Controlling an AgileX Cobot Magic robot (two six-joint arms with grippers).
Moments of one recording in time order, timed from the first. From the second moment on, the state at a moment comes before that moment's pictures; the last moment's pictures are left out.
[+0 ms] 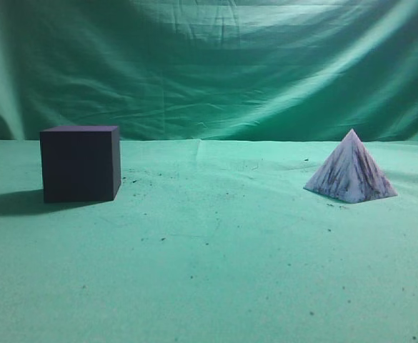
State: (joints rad) left arm -0.03 -0.02 0.02 -0.02 0.35 0.07; right arm 0.16 -0.01 0.03 -0.01 0.38 0.06
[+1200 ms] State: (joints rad) left arm -0.03 -0.02 0.02 -0.02 0.35 0.07; right arm 0.16 -0.01 -0.01 -0.01 -0.16 0.10
